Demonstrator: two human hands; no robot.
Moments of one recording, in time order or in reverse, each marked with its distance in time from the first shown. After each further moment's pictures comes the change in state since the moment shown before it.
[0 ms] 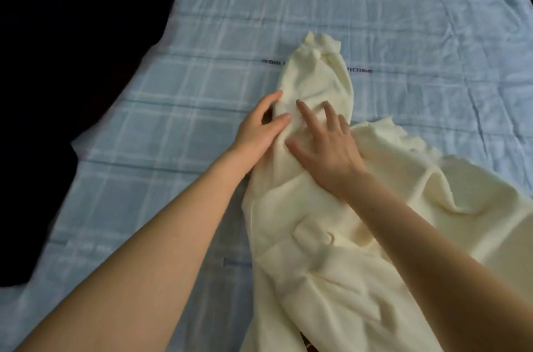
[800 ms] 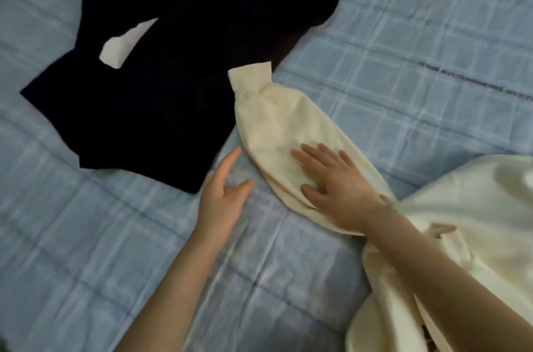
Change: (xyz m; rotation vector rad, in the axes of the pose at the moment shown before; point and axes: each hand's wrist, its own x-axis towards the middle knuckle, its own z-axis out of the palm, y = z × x) left_hand -0.232 -0.068 -0.195 0.013 0.588 -0.252; right_hand -0.048 -0.170 0.085 -0.131 -0.396 -0.527
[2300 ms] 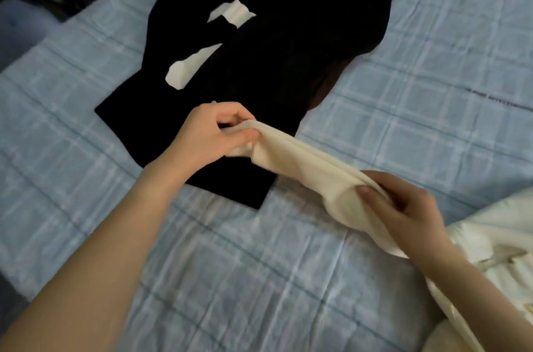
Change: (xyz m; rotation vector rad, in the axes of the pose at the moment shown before) left_hand 0.098 0.070 -0.156 0.320 -0.253 0.491; right_hand -0.028 -0.084 -0.013 0.669 0.498 0.036
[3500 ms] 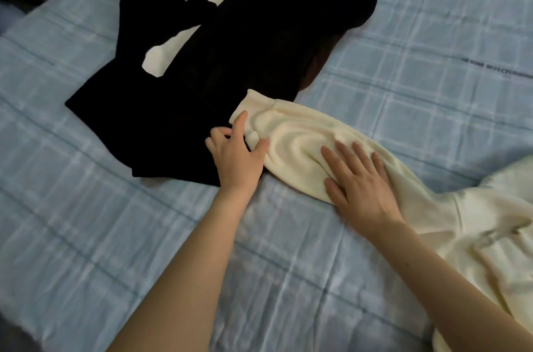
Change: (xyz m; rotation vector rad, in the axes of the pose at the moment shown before) left_hand -0.007 -0.043 0.124 0.172 0.401 -0.340; right_hand 0.020 0.064 0.056 -0.888 -0.247 0.053
